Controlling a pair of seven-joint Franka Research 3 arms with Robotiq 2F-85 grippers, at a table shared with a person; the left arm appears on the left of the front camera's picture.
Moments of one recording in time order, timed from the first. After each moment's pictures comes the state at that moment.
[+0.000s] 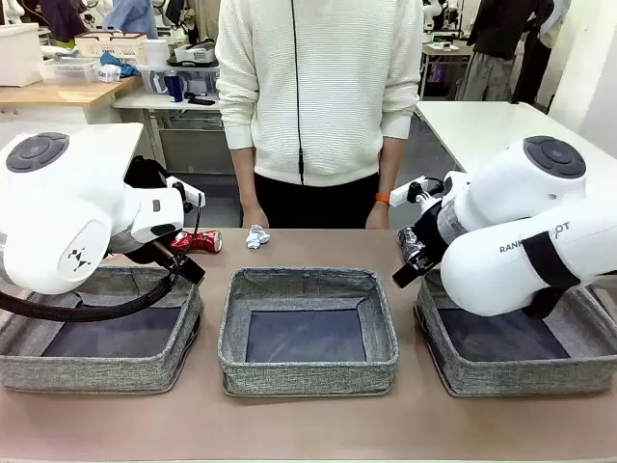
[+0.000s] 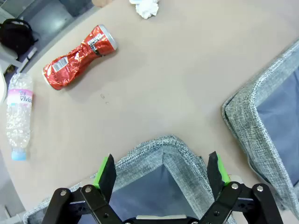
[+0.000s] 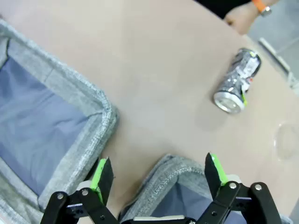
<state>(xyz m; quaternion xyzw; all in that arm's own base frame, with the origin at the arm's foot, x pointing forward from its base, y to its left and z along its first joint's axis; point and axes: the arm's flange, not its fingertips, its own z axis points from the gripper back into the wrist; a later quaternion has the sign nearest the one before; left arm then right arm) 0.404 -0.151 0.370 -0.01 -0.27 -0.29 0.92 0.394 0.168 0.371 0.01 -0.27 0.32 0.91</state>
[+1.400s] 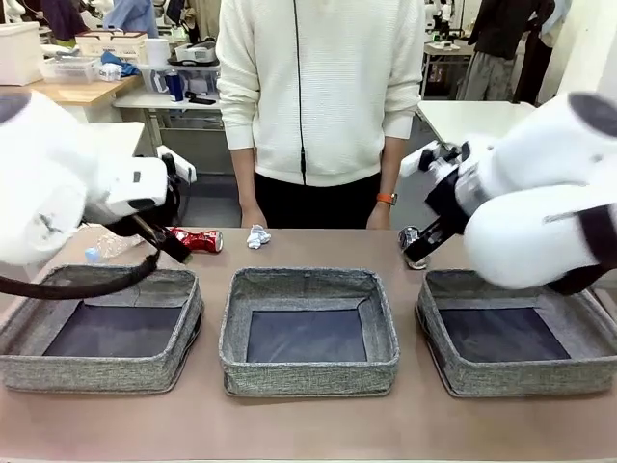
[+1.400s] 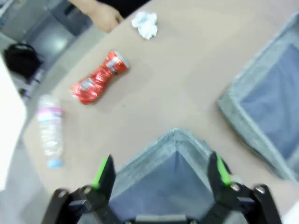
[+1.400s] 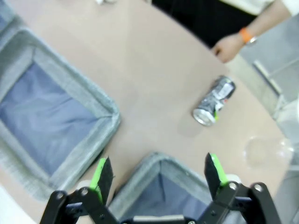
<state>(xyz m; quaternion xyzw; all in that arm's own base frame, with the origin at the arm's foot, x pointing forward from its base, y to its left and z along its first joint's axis) 0.381 -0.131 0.457 0.00 -0.29 -0.36 0.89 0.370 0.153 0.463 0.01 -0.31 0.36 0.88</state>
